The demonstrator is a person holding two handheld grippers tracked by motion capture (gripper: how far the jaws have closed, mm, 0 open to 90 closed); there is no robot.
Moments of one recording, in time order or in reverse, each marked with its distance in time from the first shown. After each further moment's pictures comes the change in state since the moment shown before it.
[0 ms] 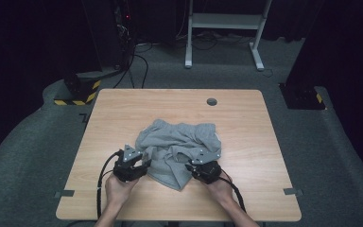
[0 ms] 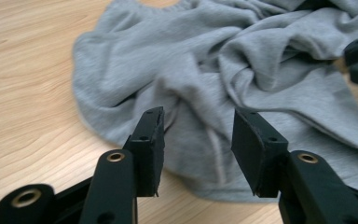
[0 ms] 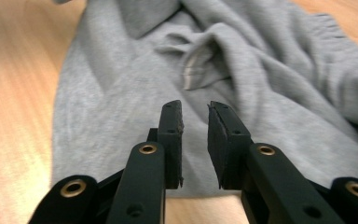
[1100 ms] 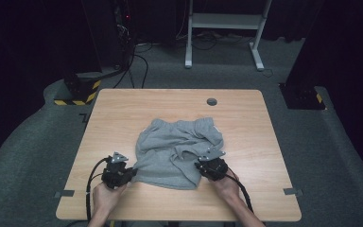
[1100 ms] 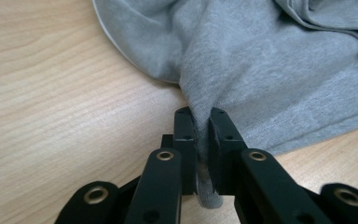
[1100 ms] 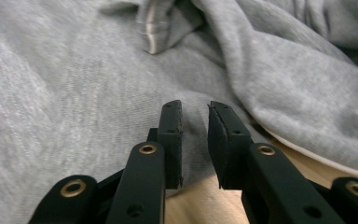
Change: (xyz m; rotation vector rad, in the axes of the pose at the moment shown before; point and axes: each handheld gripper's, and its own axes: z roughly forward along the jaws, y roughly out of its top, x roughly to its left) left arm 0.032 -0.034 -0.011 0.184 -0.057 -0.129; right arm -0.028 -0.024 0.008 0.086 -0.066 0.038
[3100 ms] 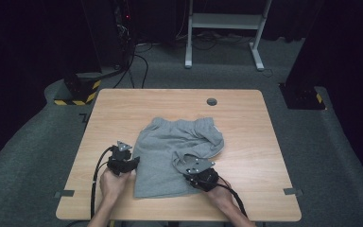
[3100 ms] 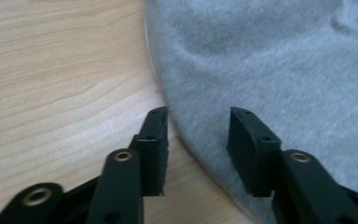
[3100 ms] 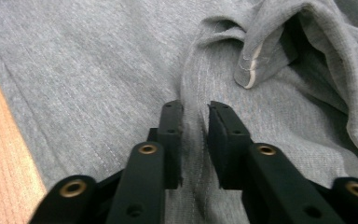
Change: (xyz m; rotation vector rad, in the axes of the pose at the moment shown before) left arm 0.020 0.024 0.037 -0.015 0.171 0.007; right arm 0.041 0.003 0.000 -0.018 0.113 -0.114
